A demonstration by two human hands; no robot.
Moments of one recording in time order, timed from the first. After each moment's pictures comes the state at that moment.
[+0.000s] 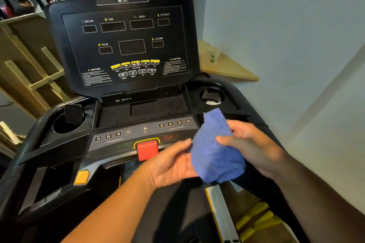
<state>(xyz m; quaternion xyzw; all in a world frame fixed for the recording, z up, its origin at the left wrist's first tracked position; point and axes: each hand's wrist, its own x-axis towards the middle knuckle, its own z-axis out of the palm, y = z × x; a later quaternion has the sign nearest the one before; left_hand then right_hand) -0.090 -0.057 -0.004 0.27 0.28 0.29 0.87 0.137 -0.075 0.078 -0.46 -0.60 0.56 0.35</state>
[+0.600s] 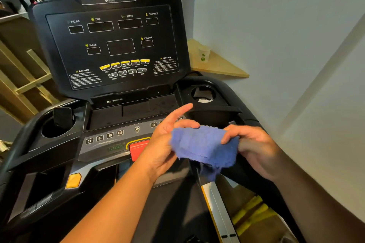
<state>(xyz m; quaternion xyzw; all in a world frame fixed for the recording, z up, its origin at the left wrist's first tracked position) -0.073 -0.058 0.043 0.40 0.31 0.48 0.72 0.166 -0.091 0.054 -0.41 -0.56 0.57 0.44</state>
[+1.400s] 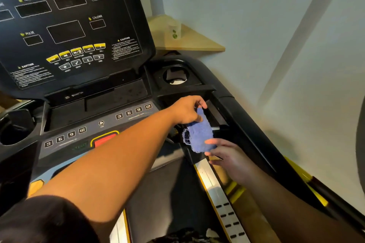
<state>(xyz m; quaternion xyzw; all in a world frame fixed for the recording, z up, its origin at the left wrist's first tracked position) 0.055 0.052 -0.010 0.79 0.47 0.05 0.38 0.203 -0.114 -0.068 -0.57 -0.28 0.65 0.42</state>
